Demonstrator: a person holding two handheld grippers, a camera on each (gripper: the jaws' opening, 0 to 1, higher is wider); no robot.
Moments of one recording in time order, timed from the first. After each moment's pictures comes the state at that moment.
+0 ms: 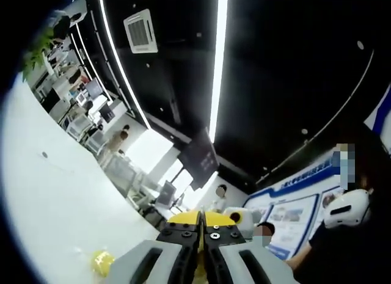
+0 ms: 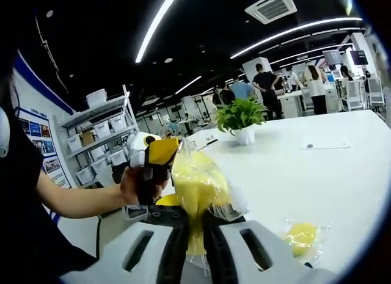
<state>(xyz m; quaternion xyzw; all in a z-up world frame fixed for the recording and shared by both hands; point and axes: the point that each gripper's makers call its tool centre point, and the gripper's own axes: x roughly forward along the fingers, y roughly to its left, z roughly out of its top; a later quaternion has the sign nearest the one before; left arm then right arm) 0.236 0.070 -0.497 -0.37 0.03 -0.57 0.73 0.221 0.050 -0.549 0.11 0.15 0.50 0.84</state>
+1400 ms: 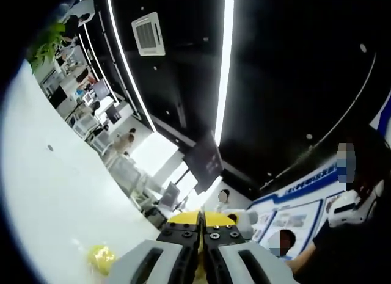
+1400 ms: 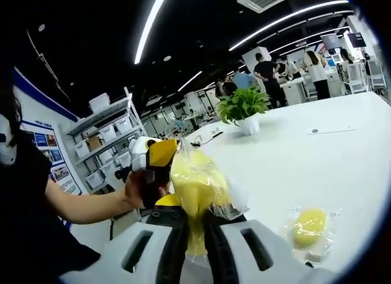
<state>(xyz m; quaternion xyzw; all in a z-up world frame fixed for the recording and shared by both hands) 0.237 0.066 -0.511 -0.39 0.03 -0.55 0.74 0.220 0.045 -0.565 0.15 0.18 0.52 0.82</state>
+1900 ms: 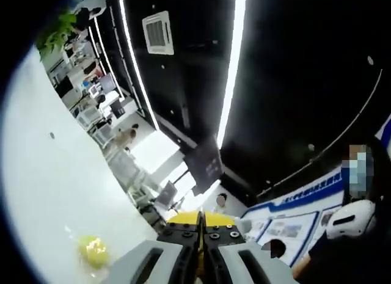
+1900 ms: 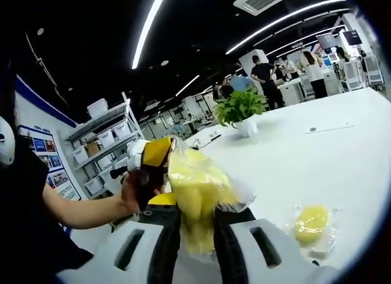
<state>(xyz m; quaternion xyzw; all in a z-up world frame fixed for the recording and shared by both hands) 0.242 0.064 -0.517 -0.44 0.05 -0.54 0.72 0.224 0.041 -0.573 0.18 0.18 0.50 0.83</state>
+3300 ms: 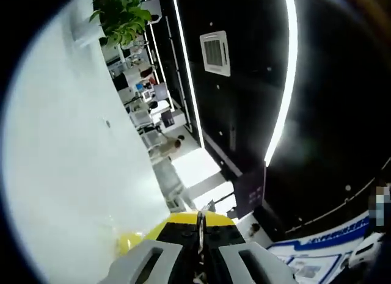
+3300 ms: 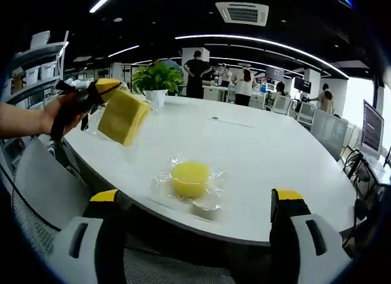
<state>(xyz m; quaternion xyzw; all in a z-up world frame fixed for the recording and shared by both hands) 0.317 0.098 -0.610 -0.53 0.11 -0.37 0.76 0.252 -0.111 -0.704 -0.08 0.20 0.22 0.95</state>
